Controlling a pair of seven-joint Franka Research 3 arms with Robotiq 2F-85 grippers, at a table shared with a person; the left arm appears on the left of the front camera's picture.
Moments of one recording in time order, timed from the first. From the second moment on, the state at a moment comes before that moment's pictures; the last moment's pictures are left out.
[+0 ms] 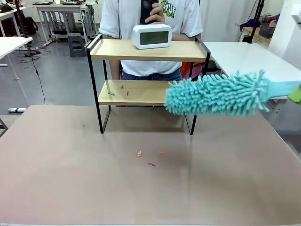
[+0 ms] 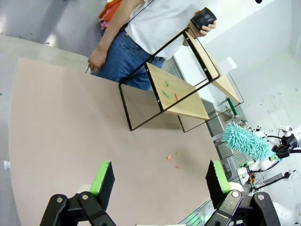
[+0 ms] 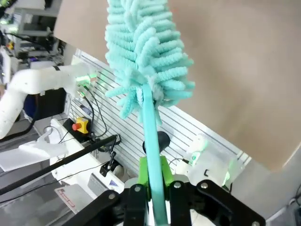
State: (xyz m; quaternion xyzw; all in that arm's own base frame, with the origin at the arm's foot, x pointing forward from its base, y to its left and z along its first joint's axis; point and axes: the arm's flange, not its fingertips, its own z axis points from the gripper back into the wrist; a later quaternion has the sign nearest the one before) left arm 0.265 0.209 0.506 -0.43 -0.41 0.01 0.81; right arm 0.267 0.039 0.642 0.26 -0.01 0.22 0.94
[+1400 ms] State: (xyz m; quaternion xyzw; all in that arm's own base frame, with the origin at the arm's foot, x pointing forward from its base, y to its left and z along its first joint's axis) left arm 0.265 0.210 0.506 -0.43 -0.41 0.01 0.81; right arm 0.425 0.216 0.563 0.21 -0.12 0.14 0.96
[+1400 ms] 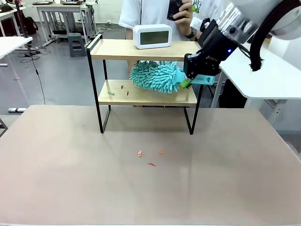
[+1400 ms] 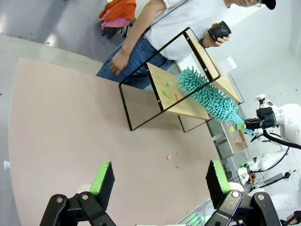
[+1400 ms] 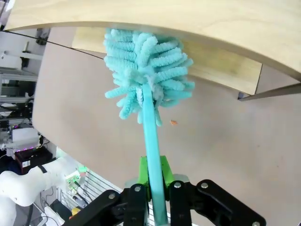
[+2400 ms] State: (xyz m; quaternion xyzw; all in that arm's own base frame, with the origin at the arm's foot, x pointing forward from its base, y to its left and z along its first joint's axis) left arm 0.265 0.210 0.506 -0.43 -0.41 0.01 0.81; right arm 0.444 0.268 0.505 0.25 -0.17 0.10 0.95
